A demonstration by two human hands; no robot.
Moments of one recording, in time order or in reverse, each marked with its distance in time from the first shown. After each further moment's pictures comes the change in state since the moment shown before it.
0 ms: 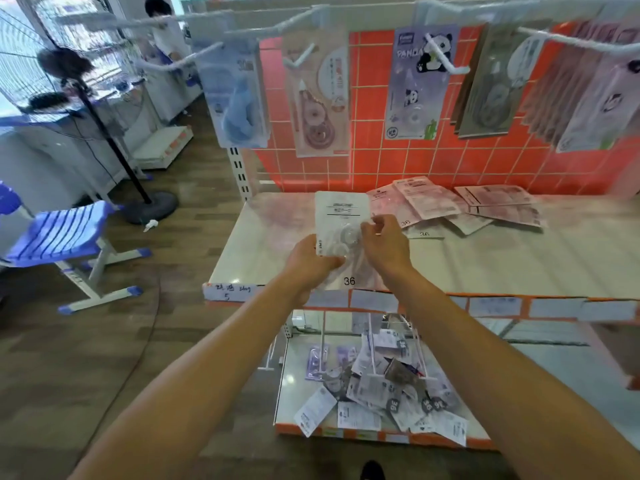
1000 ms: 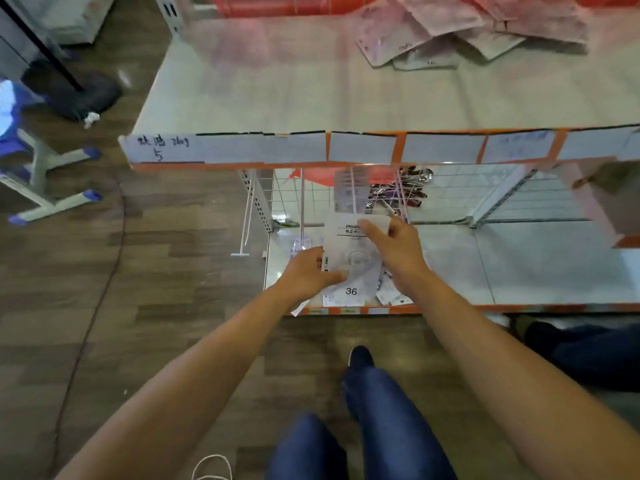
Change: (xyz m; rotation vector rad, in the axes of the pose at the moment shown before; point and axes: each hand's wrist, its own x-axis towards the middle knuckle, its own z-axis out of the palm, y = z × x) left_hand -0.070 -0.207 0.064 0.251 -0.316 -0.170; right_hand -0.109 0.199 0.017 0.359 -0.122 0.298
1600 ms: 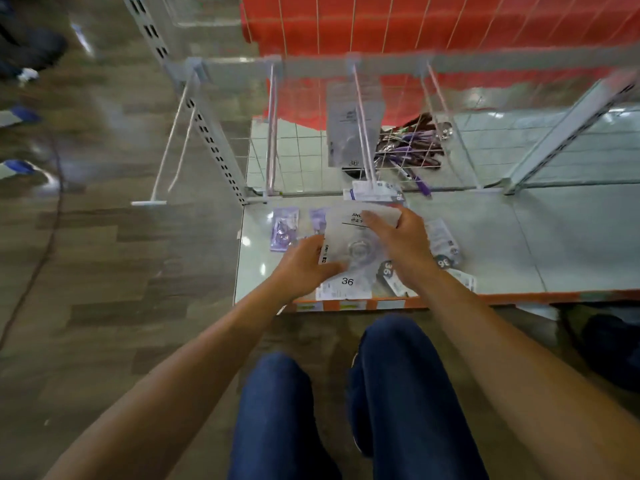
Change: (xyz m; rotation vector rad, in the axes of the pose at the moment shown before) left_hand 0.157 -0.184 0.086 0.220 0.014 0.147; right_hand 0.125 0.234 0.011 -0.009 0.046 0.002
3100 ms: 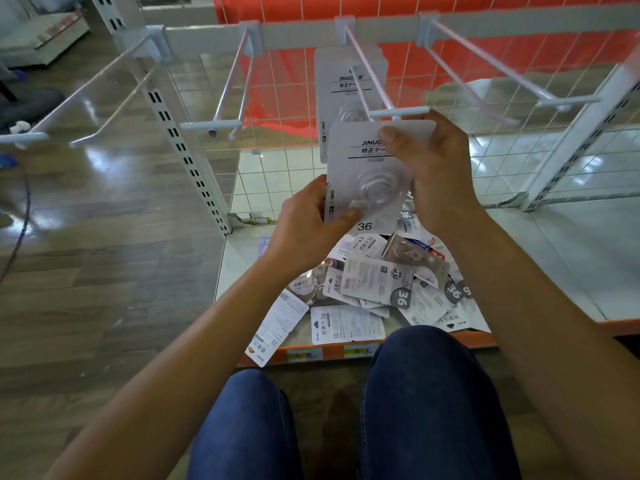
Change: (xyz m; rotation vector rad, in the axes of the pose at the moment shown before) left_hand 0.075 -0.029 0.029 -0.068 0.369 0.397; right_hand 0.065 0.017 -0.001 0.242 -0.058 -0.632
